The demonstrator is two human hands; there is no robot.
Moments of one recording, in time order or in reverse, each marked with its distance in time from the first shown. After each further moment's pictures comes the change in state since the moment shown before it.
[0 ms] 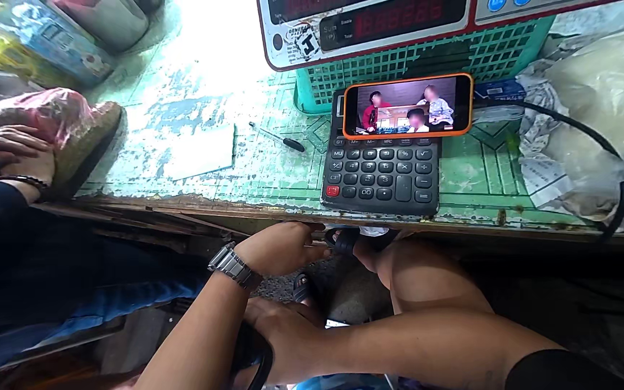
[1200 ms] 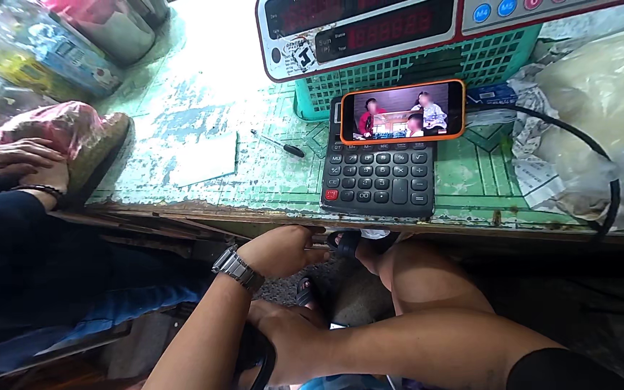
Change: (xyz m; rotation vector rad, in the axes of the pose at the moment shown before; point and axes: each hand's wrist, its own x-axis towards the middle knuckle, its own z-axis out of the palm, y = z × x) left_hand -0.002 0.005 -0.004 0.014 -0.021 -0.010; right_hand 0.000 -0.002 -0.002 0.004 -0.016 0.018
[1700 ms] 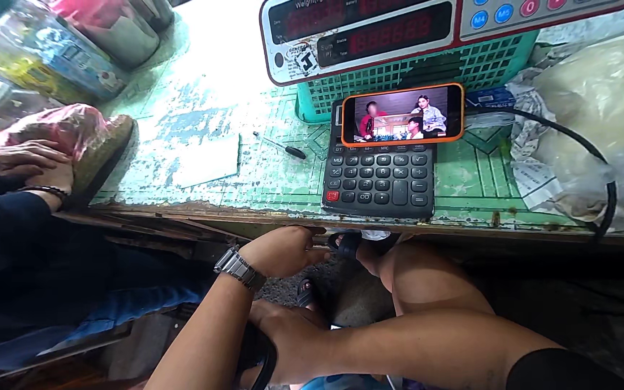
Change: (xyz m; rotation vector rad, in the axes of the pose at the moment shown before) left_hand -0.001 0.002 -0.001 0.010 -0.004 -0.014; right_hand 0.000 0.000 0.000 -0.003 -0.005 0.005
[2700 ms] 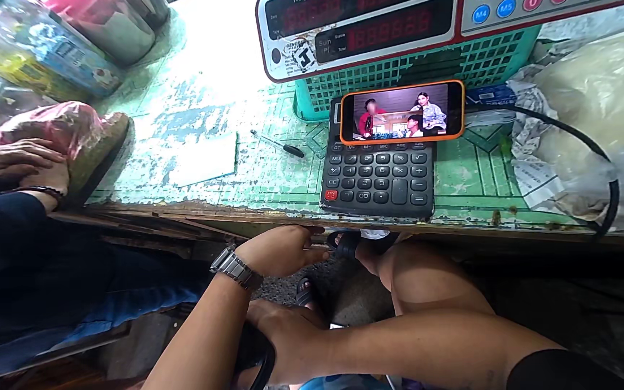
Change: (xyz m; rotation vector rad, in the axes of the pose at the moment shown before) left_hand 0.001 -0.002 0.000 -0.007 -0.008 0.005; right_hand 0.001 0.002 0.000 0.004 0.010 -0.017
